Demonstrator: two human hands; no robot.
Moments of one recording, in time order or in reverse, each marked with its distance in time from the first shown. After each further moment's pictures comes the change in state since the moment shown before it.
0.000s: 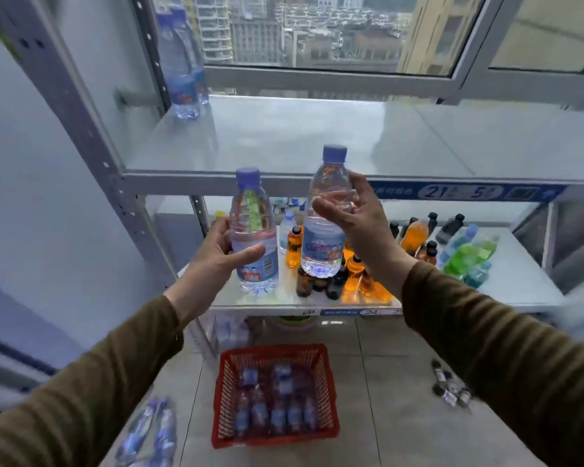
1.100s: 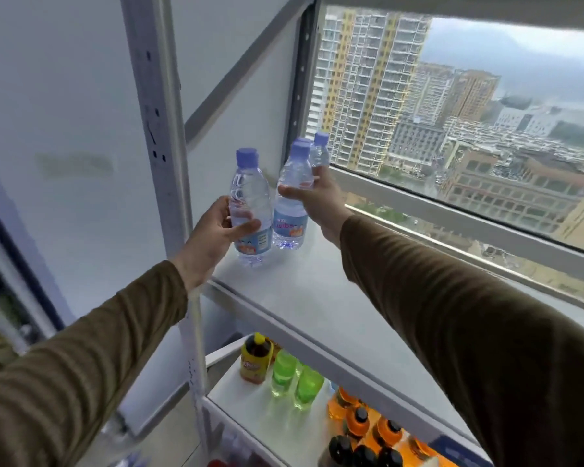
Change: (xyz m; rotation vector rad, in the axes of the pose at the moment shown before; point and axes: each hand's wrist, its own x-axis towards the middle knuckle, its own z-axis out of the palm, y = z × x) left_hand 0.183 0.113 -0.136 0.089 0.668 0.257; right_hand 0.349 -0.079 0.201 -0.067 -0.478 -0.118
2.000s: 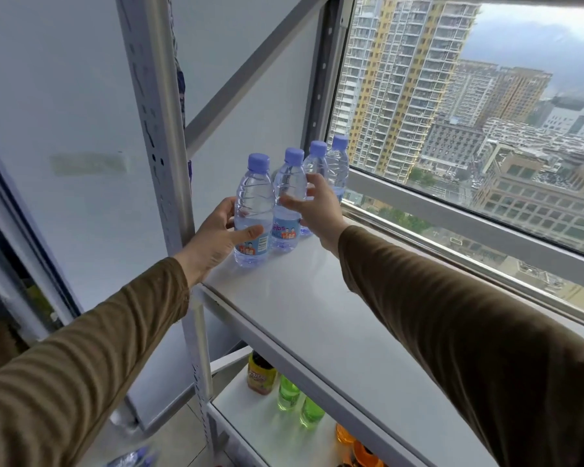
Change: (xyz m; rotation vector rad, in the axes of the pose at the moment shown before) left_hand 0.041 -0.023 -0.015 0.121 0.016 -0.048; right_hand 0.038 0.024 0.020 -0.112 -0.091 -0.021
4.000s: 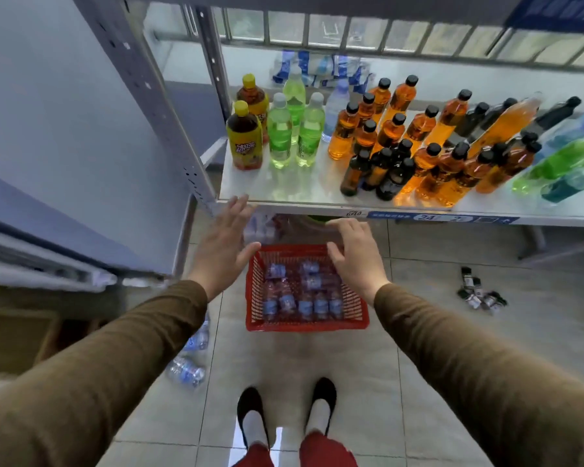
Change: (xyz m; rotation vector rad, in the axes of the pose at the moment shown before) left_hand -0.301 -0.291 -0.081 0.871 -0.705 0.334; right_hand -0.492 0.238 0.212 -0.607 0.229 0.514
